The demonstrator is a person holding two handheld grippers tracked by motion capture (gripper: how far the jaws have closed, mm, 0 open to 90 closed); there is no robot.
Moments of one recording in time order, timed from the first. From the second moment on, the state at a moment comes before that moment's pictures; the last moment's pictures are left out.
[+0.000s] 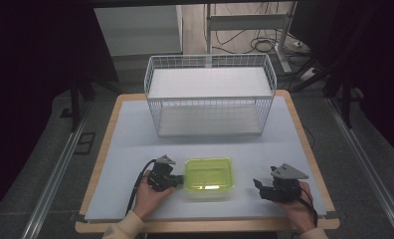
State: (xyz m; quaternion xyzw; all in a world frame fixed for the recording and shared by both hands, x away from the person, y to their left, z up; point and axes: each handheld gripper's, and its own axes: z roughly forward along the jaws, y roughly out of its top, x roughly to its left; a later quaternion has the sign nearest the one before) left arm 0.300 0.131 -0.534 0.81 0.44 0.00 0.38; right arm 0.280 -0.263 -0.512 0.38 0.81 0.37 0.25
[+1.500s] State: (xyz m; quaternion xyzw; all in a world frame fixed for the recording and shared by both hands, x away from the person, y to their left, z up) left arm 0.295 0.152 -0.508 0.73 0.50 -0.07 0.45; right arm 0.303 -0.232 -0.483 0.42 0.79 0.45 0.04
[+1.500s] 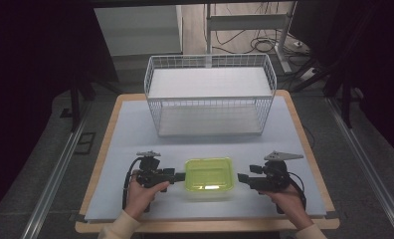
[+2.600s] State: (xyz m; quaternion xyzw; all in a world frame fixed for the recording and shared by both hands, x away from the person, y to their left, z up) left arm 0.309 0.137 -0.523 0.73 0.50 -0.15 0.44; right arm 0.334 -0.207 -0.508 0.47 0.76 0.42 -0.12
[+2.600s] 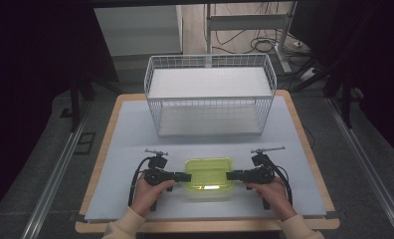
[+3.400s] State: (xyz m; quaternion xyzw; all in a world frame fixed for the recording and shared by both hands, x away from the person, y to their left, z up) left arm 0.294 0.146 -0.498 0.72 0.49 -0.11 0.48; right arm 0.317 -0.210 -0.479 0.47 0.74 0.47 -0.10
